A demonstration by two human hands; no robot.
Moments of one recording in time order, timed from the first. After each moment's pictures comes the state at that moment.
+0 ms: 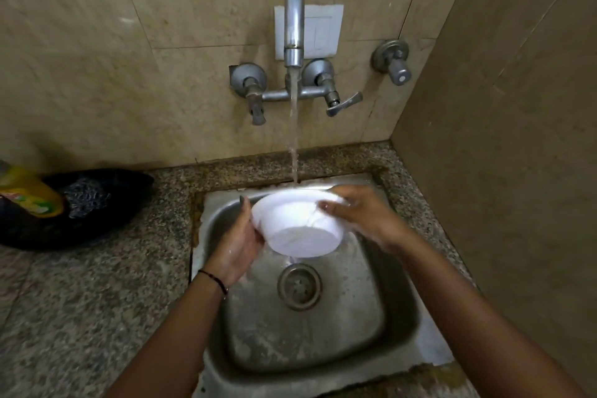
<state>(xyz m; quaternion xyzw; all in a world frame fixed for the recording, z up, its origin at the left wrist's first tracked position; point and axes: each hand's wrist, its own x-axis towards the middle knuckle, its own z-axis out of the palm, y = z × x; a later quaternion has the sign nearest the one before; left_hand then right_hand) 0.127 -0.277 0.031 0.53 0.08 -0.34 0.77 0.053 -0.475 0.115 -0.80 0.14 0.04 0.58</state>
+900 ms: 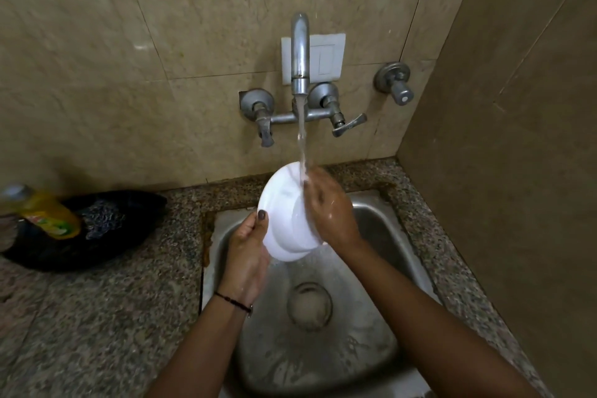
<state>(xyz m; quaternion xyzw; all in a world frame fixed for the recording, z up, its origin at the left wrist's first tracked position) 0.119 -0.286 0.060 0.53 0.05 -0.20 0.83 0.120 -0.442 0.064 -0.88 0.04 -0.26 0.40</state>
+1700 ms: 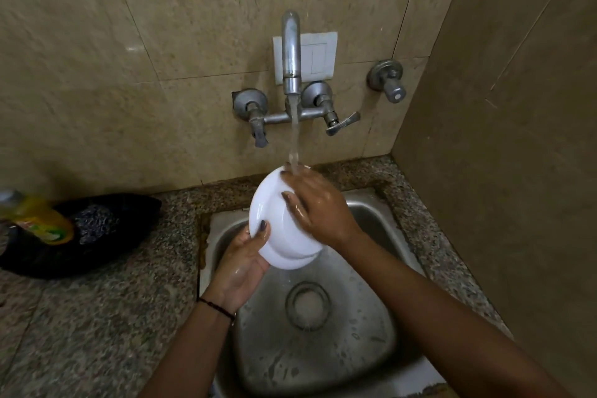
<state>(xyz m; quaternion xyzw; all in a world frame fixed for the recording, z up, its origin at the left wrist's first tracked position) 0.116 -0.272 0.062 0.46 -0.03 -0.30 0.83 0.122 -0.448 0.068 -0.92 -0.12 -0.32 0.20</state>
